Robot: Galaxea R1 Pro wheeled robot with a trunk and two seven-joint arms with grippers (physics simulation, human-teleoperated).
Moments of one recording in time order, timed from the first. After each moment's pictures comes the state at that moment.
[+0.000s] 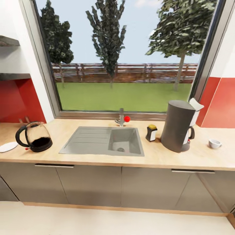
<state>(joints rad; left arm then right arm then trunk) -0.10 0.01 -0.36 -0.08 0.44 -0.06 0.25 -0.09 -0.04 0.65 -0.26 -0.62 -0.24 -0.06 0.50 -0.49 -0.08</state>
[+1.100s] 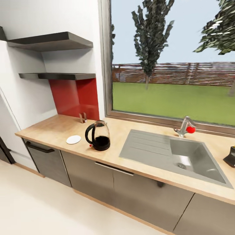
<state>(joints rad) -0.10 0.01 -0.36 -0.08 0.44 -0.09 0.25 -0.09 -0.04 0.65 -0.26 -0.62 -0.24 -0.06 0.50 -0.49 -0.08</state>
